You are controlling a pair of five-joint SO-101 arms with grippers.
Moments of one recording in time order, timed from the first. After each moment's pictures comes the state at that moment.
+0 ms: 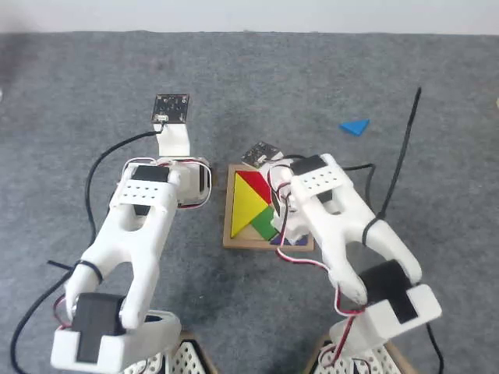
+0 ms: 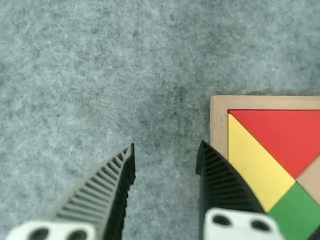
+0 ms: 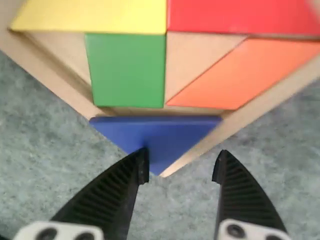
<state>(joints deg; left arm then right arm) 0.0 -10.0 42.9 45.1 10.0 -26.2 5.3 25.3 71.5 21.2</state>
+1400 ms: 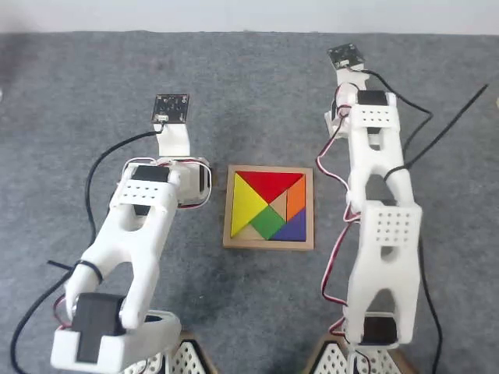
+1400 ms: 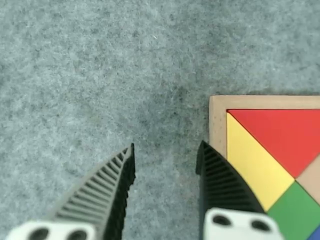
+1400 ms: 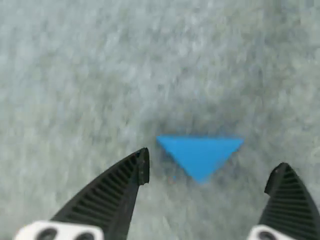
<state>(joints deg) 0.0 -10.0 42.9 45.1 10.0 -3.4 56.1 -47.9 65.1 12.0</state>
